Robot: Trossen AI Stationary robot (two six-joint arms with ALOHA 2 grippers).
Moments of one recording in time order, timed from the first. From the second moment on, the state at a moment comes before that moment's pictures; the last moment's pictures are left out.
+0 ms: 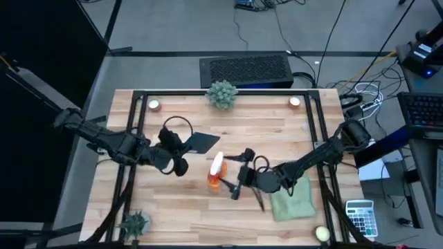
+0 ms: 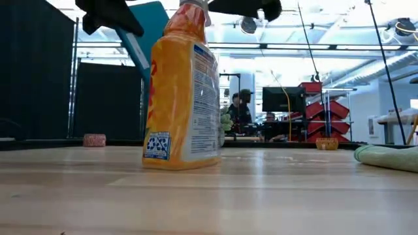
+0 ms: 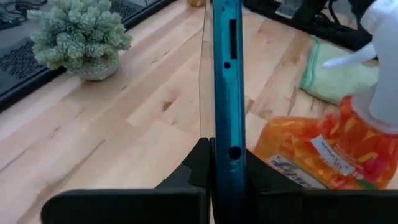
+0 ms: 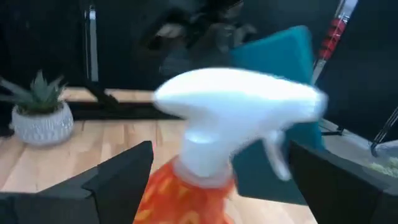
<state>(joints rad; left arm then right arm) -0.34 1.10 0.91 -0.57 -0.63 -0.64 0.45 1.75 1.05 0.48 0.81 -0.05</state>
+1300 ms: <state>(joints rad) -0.26 1.10 0.91 -0.39 -0.47 -0.38 0.28 1.80 1.19 0.34 0.44 -0.07</state>
